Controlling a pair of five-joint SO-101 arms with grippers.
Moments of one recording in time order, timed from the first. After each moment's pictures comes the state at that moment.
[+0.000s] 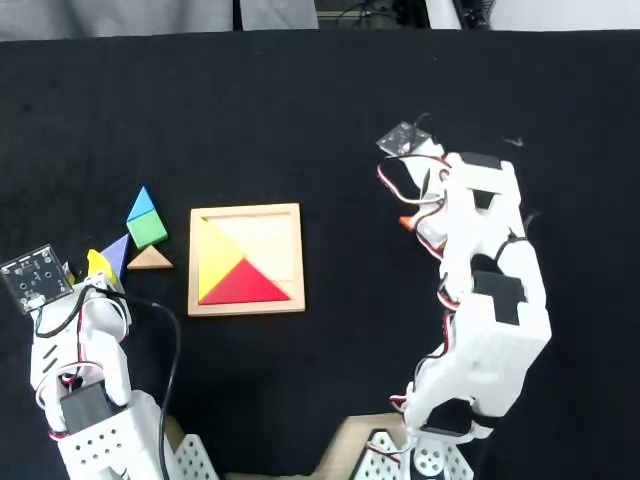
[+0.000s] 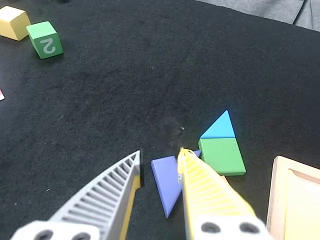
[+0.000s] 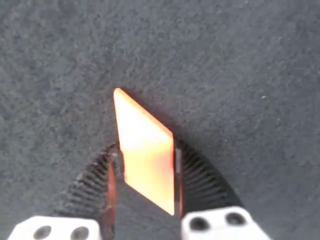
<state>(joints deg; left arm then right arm) -29.7 -103.4 96.2 43.1 1.2 10.0 22.5 9.9 60.5 51.6</state>
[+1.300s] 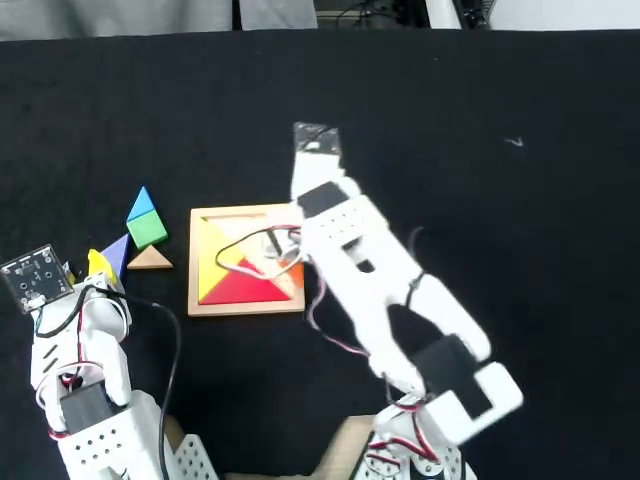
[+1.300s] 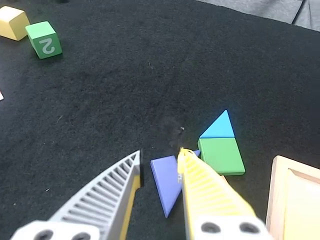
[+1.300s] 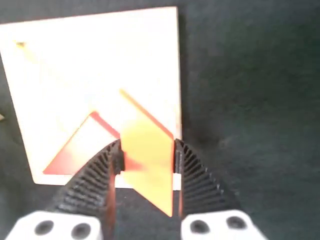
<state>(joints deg) -29.5 -103.4 96.2 43.1 1.2 -31.6 2.1 21.3 64.7 -32.0</state>
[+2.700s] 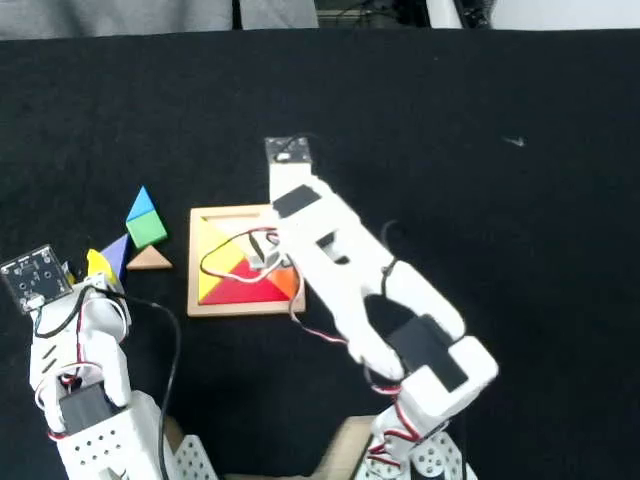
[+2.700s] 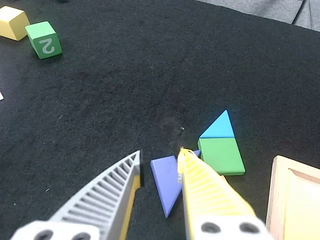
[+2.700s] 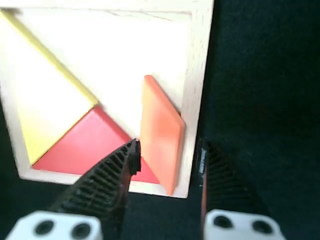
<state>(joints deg) -29.5 -103.4 96.2 43.1 1.2 -32.6 7.4 17.5 65.1 -26.0</state>
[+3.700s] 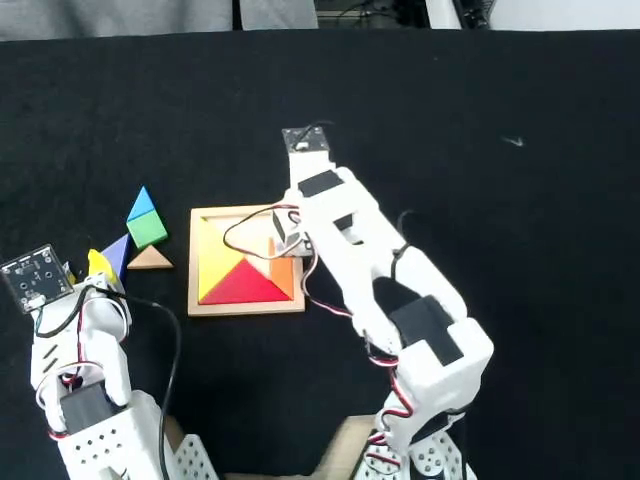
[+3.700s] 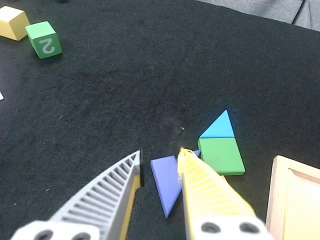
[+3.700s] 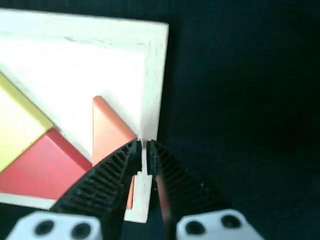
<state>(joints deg) -29.5 -103.4 96.2 43.1 1.2 -26.8 14.4 15.0 63.5 -17.8</state>
